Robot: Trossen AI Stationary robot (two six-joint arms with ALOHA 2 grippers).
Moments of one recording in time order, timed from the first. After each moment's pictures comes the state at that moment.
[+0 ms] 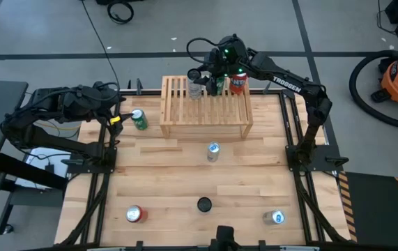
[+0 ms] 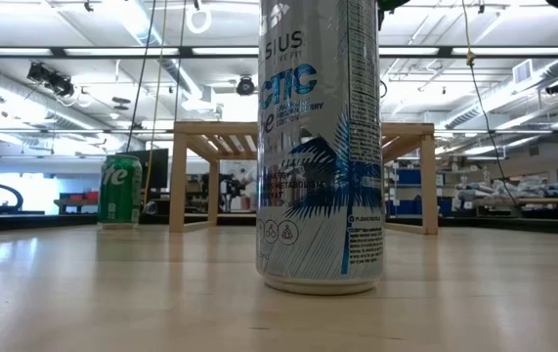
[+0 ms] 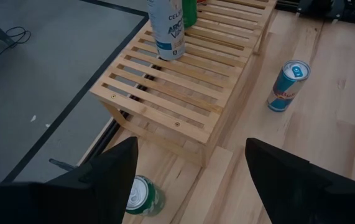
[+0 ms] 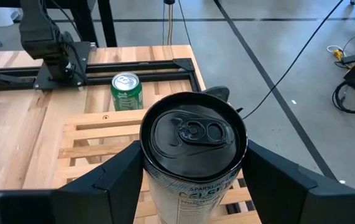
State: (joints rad) left arm 0.08 0.98 1.56 -1.31 -0.42 -0.20; right arm -0.57 1.78 1.85 -0.56 -0.34 -0.26
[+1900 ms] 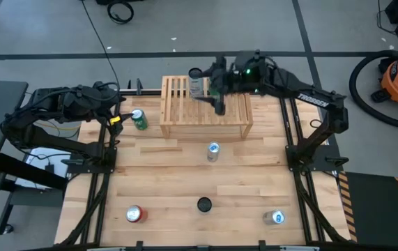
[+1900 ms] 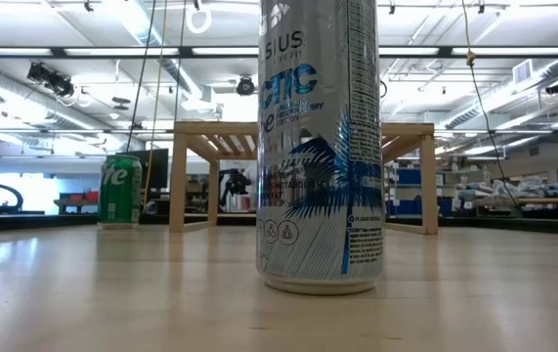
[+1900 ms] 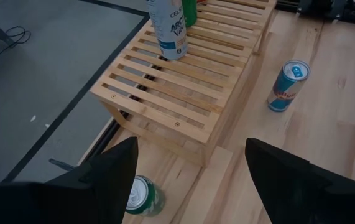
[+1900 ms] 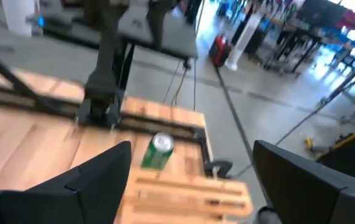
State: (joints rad) left arm 0.08 0.97 1.56 -1.31 -0.42 -0.20; right arm -0.23 1.58 1.85 -0.57 -0.08 -0.38
